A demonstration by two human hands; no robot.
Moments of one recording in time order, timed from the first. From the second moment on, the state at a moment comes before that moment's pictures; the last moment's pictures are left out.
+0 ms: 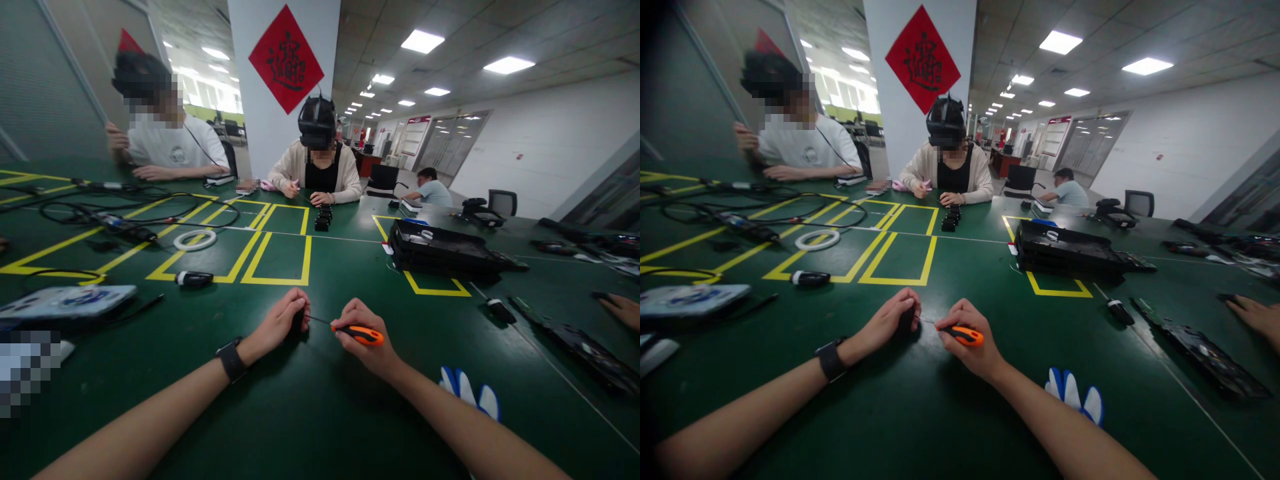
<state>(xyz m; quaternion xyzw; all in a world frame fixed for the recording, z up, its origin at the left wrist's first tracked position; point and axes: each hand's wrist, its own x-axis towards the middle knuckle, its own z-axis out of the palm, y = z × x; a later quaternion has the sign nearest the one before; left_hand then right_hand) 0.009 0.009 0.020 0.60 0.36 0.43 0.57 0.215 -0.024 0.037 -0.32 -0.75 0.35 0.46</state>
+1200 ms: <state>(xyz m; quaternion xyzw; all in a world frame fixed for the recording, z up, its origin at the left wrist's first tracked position) 0.003 0.015 0.018 0.64 0.42 0.44 0.47 0.209 -0.025 0.030 -0.39 -0.66 0.43 0.47</state>
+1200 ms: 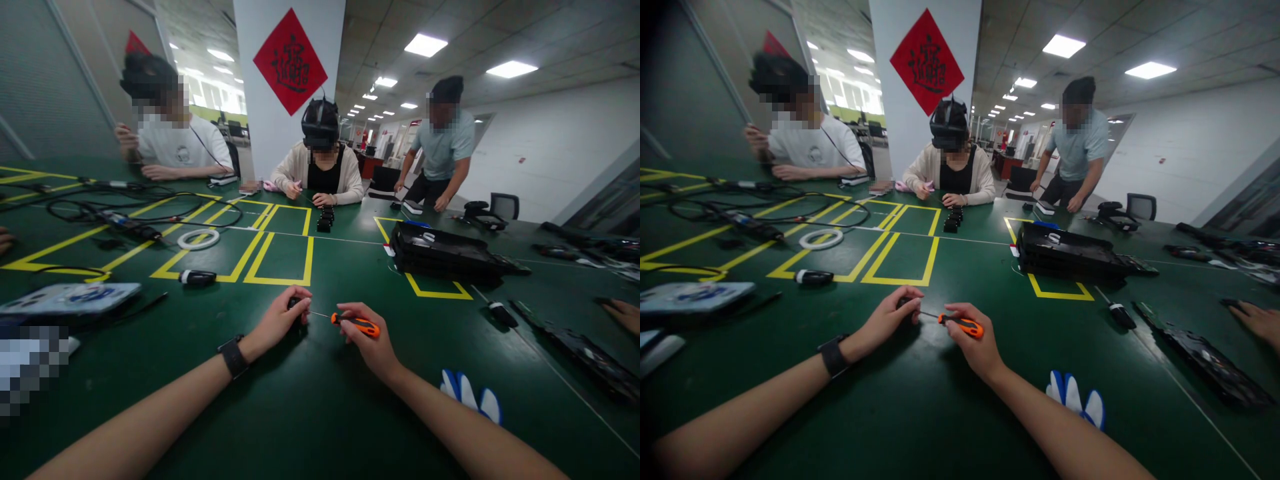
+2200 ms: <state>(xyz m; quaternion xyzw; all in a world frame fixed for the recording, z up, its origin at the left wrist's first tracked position) 0.002 0.014 0.019 0.69 0.45 0.42 0.39 0.216 -0.012 0.021 -0.46 -0.78 0.25 0.34</state>
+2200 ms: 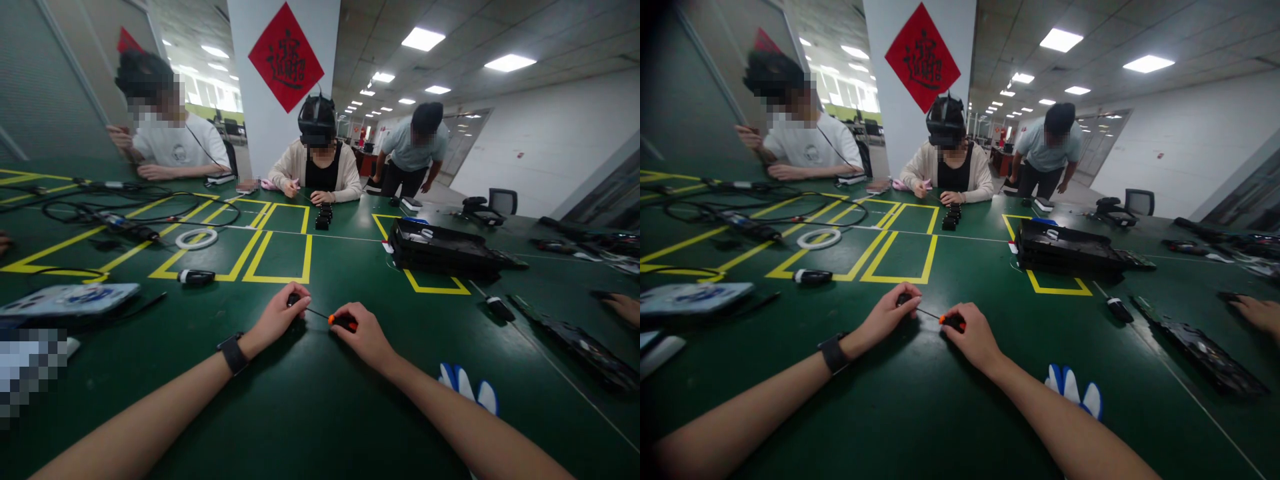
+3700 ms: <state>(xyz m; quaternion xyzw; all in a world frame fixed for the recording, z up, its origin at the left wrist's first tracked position) 0.006 0.014 0.021 0.71 0.43 0.42 0.37 0.221 -0.006 0.027 -0.42 -0.81 0.25 0.32</state>
